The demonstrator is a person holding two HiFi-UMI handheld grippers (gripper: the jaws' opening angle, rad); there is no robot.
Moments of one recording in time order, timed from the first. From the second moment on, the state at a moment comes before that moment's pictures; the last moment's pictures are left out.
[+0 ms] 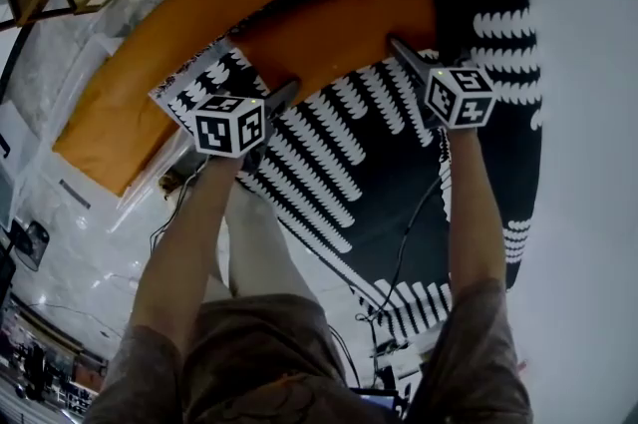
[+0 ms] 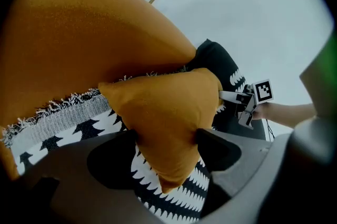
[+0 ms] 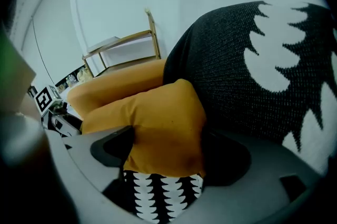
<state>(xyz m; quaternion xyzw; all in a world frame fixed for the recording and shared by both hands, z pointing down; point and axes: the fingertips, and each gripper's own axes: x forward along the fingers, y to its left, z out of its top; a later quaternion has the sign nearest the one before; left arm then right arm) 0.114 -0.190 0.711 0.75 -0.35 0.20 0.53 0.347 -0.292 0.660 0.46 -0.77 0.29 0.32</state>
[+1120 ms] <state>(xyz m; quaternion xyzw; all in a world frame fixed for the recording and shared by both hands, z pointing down) -0.210 -0.030 0.622 0.74 -0.38 0.17 0.52 0.008 -0.147 0.577 0.35 -0.82 0.32 0.32</state>
